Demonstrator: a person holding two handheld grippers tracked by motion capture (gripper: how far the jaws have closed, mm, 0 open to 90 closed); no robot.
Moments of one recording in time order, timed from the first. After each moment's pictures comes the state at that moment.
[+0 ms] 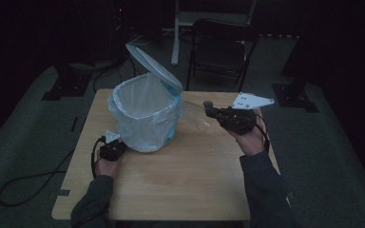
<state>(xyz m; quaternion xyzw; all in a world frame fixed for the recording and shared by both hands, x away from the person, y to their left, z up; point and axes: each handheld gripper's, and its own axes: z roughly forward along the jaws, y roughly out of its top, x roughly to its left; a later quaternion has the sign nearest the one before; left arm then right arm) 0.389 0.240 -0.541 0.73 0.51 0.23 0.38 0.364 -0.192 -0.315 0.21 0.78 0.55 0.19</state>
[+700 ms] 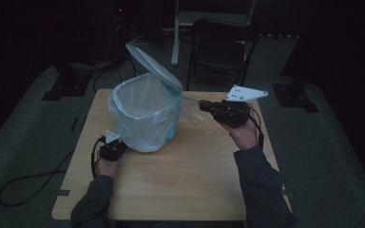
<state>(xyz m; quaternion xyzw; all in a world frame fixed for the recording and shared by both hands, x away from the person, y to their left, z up) 0.389 0.240 -0.541 0.73 0.51 0.23 0.38 0.377 -0.176 -0.305 0.21 0.78 0.56 0.18</state>
